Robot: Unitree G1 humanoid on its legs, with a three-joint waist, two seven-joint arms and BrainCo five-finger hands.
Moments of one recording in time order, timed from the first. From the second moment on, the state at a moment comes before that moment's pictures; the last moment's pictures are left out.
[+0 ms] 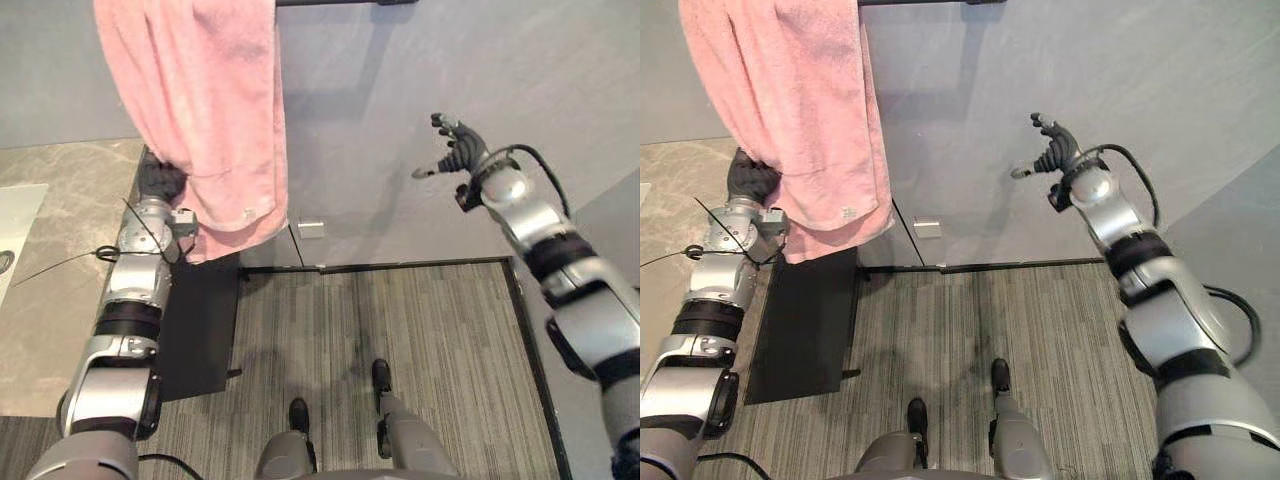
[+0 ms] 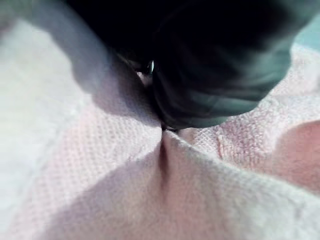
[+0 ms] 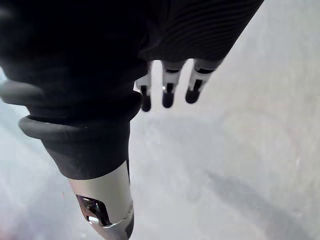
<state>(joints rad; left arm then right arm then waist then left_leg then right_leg) -0.68 0.56 0.01 0.57 -0.30 -0.05 0.11 -1.15 -0.55 0.54 0.92 0.25 0.00 -0.02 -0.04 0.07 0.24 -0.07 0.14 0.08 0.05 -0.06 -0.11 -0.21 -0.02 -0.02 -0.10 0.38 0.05</state>
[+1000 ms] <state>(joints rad) -0.93 0.40 0.07 0.79 -0.30 -0.05 0.16 -1.54 -0.07 0.49 1.04 0.34 0.07 -0.09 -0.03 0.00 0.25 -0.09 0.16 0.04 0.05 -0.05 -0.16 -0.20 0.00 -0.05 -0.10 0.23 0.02</state>
